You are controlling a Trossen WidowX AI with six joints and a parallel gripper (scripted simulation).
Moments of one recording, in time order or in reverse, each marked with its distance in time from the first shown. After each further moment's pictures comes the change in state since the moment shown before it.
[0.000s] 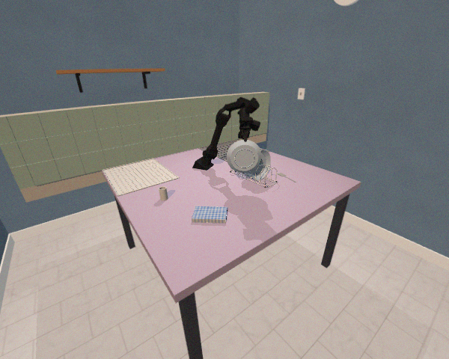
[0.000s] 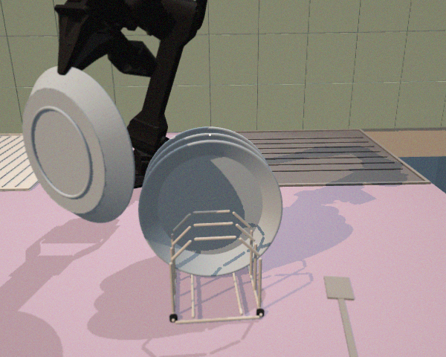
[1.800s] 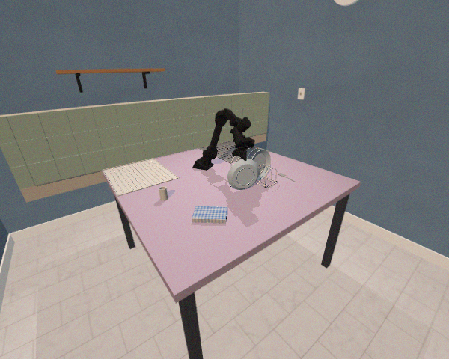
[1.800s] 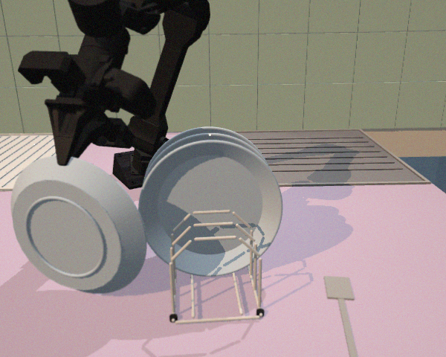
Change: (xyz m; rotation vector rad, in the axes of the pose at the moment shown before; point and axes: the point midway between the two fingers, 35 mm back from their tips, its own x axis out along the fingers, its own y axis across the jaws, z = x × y) arm 0.088 0.059 -0.005 -0.214 -0.233 0.015
